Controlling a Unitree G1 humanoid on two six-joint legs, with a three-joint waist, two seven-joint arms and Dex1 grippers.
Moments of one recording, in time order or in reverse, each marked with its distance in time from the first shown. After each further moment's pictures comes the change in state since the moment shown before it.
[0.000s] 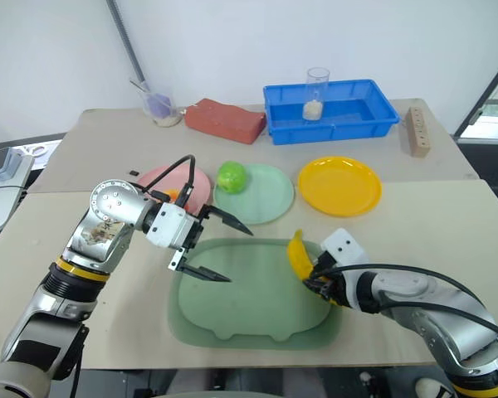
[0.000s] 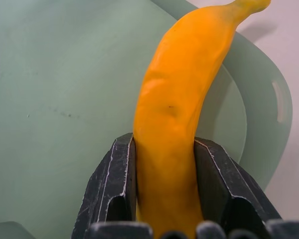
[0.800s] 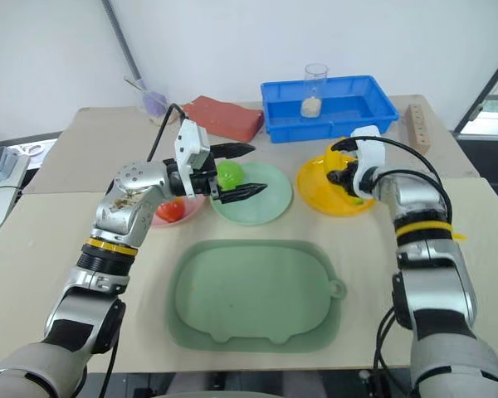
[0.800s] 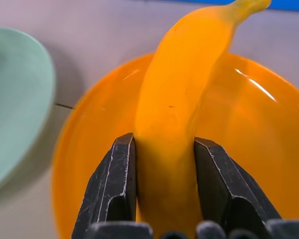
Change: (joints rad) left arm -0.146 -0.214 0.137 0.193 0.003 0.317 0.525; right arm -0.966 0.260 0.102 1.555 -0.456 -0.561 0.114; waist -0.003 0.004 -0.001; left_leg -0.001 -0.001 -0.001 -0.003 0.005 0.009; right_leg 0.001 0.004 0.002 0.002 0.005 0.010
